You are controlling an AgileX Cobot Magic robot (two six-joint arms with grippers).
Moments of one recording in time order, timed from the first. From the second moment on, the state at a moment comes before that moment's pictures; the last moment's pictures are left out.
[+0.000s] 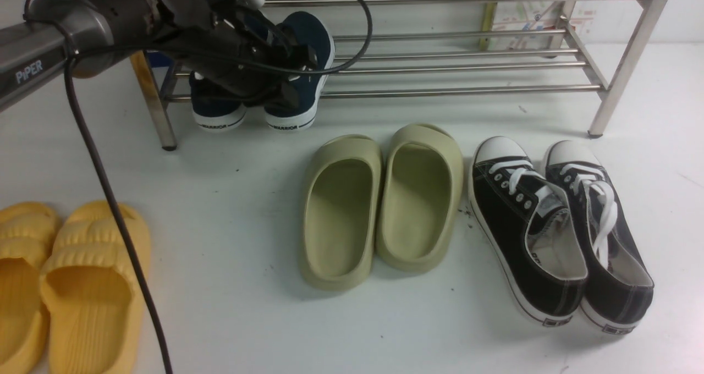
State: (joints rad) right arm -0.07 -0.01 0.01 0.05 0.39 -0.03; left arm -0.21 1.97 -1.68 -0.46 0.71 0.00
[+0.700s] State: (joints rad) right arm -0.07 -0.01 0.01 0.05 0.39 -0.03; left arm -0.21 1.73 -1.60 -0.52 0.99 -0.03
